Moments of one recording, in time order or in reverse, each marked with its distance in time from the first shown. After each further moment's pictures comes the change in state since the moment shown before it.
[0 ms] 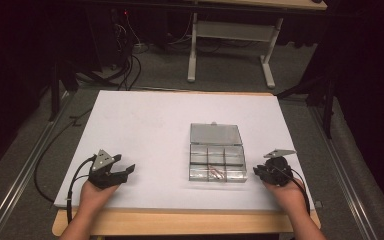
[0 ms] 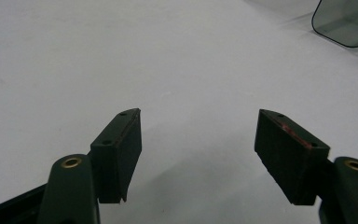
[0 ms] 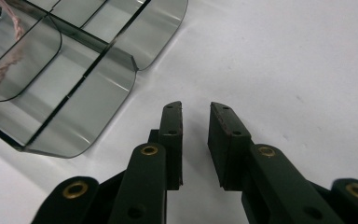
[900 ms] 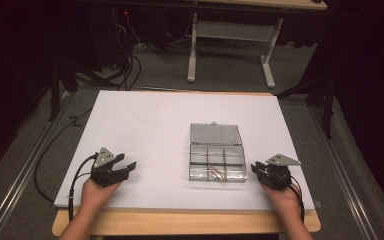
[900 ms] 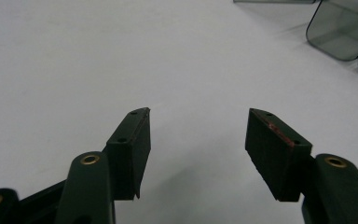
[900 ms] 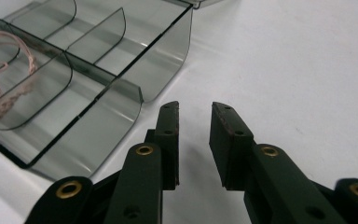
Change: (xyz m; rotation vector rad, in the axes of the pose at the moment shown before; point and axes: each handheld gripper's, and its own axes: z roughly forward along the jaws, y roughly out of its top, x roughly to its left) left arm -0.006 0.013 0.004 -0.003 -0.013 -0.031; right arm 0.005 -0.018 0.006 -0.238 -0.015 -0.010
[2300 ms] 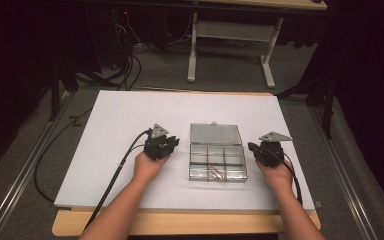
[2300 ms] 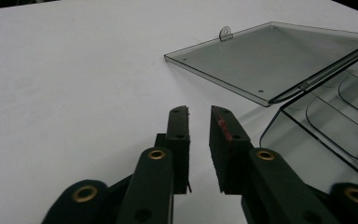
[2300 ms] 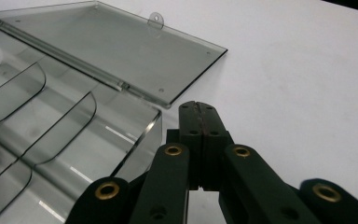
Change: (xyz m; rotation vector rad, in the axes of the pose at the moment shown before) left arm -0.066 0.079 0.125 0.017 -0.095 -0.014; right arm -0.015 0.059 0.031 -0.013 -0.024 -0.018
